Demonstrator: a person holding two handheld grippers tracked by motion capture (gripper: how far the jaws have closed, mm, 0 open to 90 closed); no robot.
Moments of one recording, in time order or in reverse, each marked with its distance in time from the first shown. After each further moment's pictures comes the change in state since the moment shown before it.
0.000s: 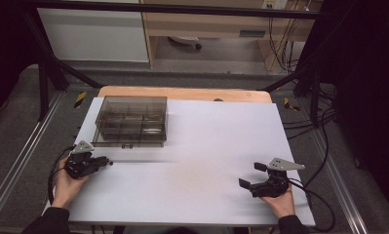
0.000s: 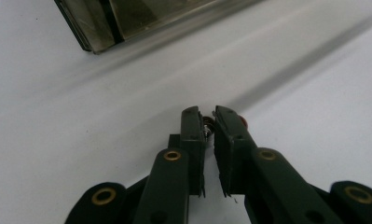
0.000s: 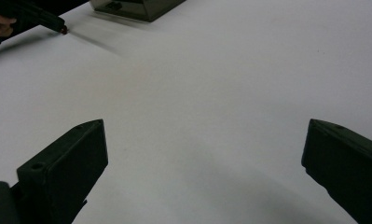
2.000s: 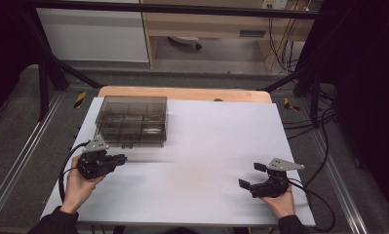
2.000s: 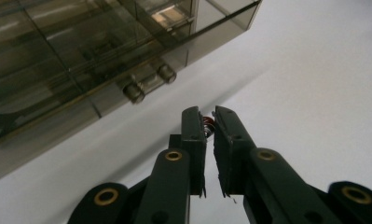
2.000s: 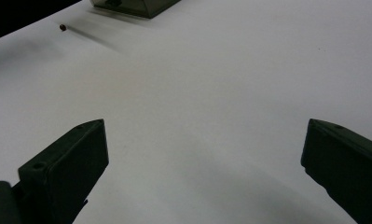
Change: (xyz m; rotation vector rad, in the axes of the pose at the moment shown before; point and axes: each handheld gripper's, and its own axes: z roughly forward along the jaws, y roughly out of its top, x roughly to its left) left arm -0.079 0.062 -0.038 -0.080 -0.115 0.063; right arm 0.000 0.000 0.000 0.009 -0.002 -0.006
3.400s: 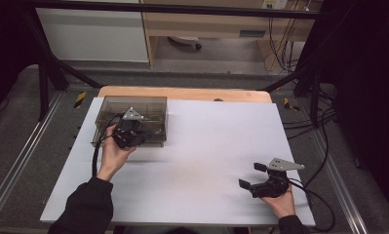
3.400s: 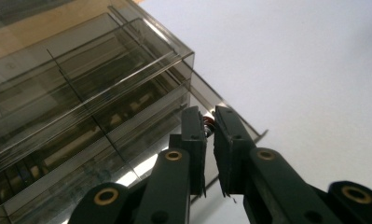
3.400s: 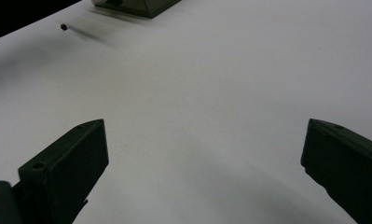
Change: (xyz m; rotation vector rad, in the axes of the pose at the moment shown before) left arm -0.008 0.085 0.069 0.042 0.026 0.010; right arm 0.000 0.000 0.000 0.002 0.003 -0.002
